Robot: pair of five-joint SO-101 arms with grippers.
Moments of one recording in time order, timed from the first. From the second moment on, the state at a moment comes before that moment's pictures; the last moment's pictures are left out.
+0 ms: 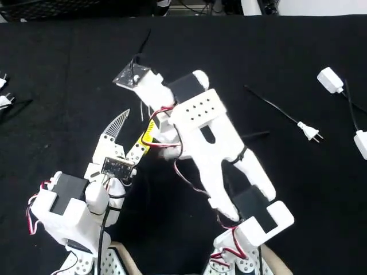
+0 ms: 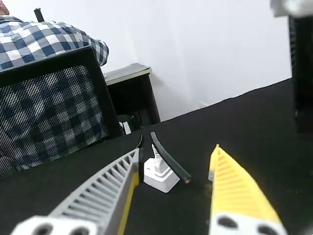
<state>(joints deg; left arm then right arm) 10.8 8.7 89.4 -96.6 -15.2 -30.2 4.4 -9.6 97.3 21.8</state>
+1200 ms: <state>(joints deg) -6.6 8.7 94.5 -96.7 -23.0 -33.5 4.4 13.2 79.7 54.0</state>
